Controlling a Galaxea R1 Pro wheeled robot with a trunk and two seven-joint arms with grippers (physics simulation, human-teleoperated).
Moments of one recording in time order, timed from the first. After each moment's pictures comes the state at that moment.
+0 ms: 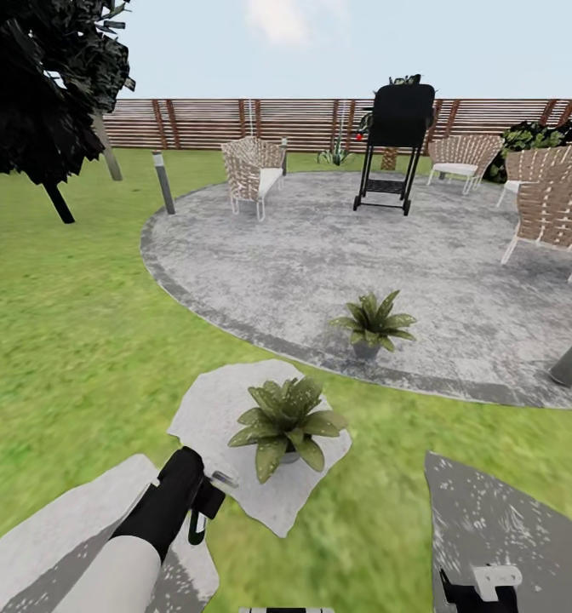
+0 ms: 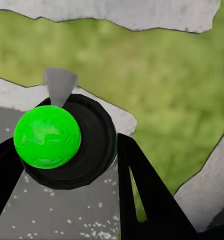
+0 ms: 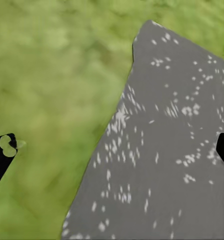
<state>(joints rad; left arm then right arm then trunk) -0.61 -0.13 0.05 -0.81 -0.82 0.91 -0.59 -0.39 -0.16 -0.97 -0.16 0.94 -0.61 0.08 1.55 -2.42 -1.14</state>
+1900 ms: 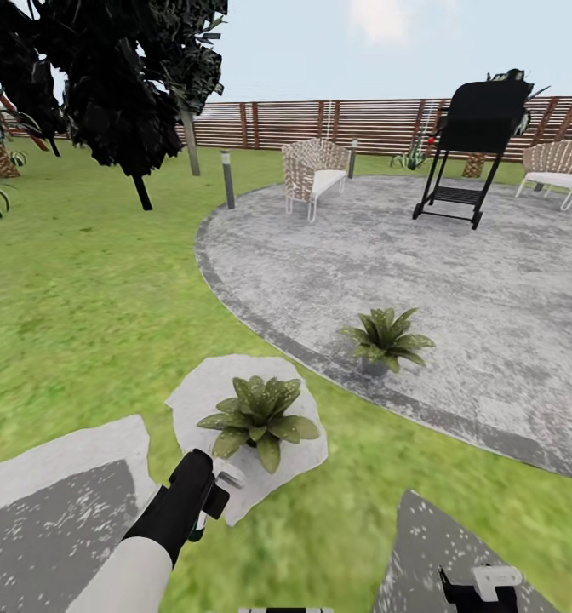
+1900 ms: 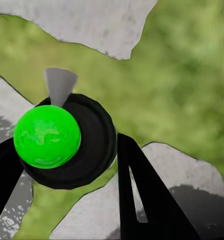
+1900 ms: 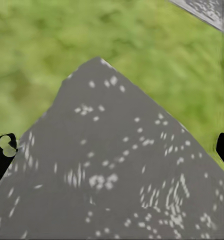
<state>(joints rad) -0.60 -0.17 0.05 -0.79 -0.82 0.92 -0.46 -0.39 -0.16 -0.97 -0.16 0.94 -0.61 0.08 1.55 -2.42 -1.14</state>
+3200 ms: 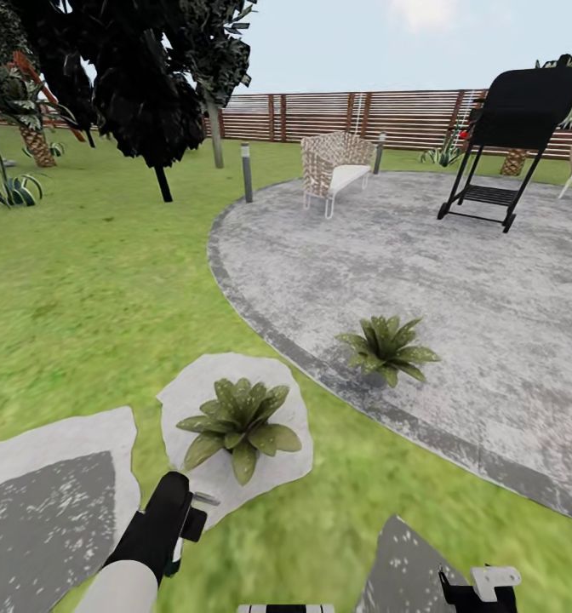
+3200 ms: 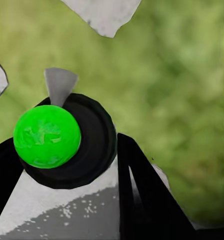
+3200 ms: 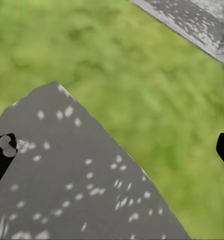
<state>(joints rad) -0.55 -0.17 0.28 -0.79 -0.81 0.91 -0.34 -0.39 -0.16 -0.97 -0.16 0.94 -0.61 0.08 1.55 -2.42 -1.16</state>
